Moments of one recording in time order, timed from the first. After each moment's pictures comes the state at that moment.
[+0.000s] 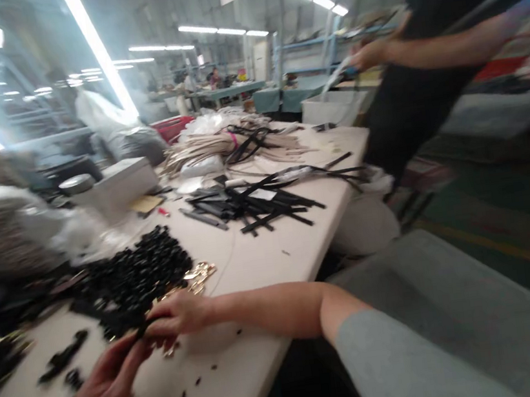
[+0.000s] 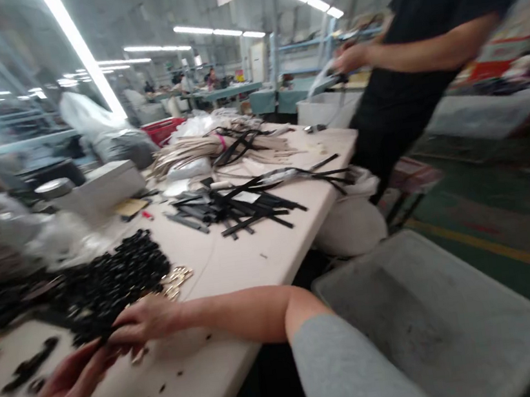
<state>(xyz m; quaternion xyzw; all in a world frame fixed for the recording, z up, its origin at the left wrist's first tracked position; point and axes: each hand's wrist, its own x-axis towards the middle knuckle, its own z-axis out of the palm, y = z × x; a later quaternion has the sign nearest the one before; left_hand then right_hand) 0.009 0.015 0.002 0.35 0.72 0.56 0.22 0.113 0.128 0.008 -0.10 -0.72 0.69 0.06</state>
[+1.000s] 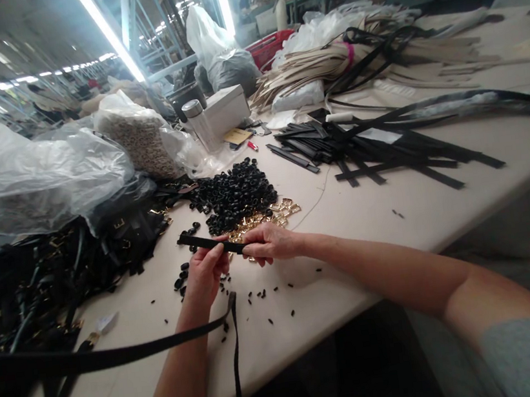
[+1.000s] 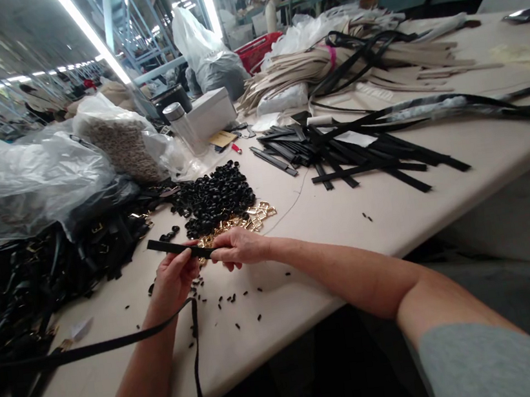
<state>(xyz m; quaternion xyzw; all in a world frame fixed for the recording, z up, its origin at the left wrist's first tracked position) -0.016 -0.015 0.019 0.22 0.56 0.69 0.40 0.123 0.128 0.018 -0.06 -0.75 0.66 0.04</state>
